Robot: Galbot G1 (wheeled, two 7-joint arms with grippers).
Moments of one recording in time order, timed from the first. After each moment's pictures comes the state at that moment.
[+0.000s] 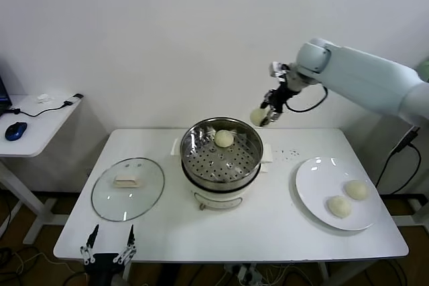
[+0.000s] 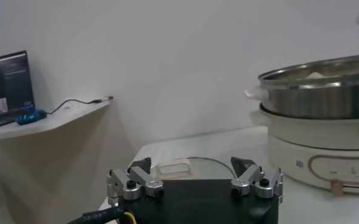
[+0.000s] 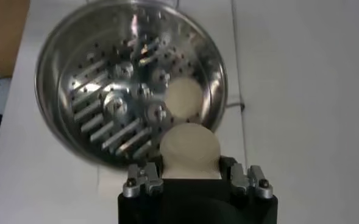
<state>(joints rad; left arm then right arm) 1.90 -1.55 -0.67 -2.11 0.07 -0.12 -0.02 0.71 1.17 -1.47 0.93 0.77 -0.28 -1.05</state>
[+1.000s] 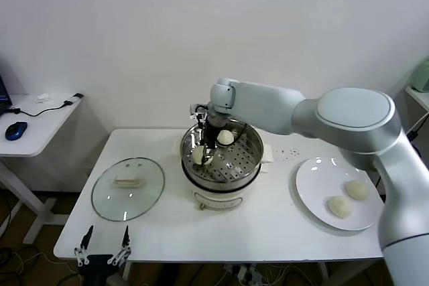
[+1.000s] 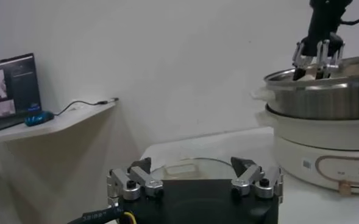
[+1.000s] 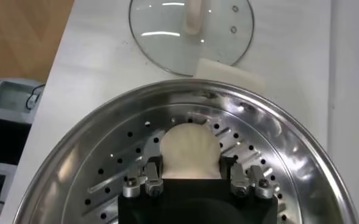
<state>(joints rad) 1.91 -1.54 -0.69 -2.12 0.04 -0.13 -0.03 0.54 1.53 -1.59 0.77 0.86 -0.34 -0.99</state>
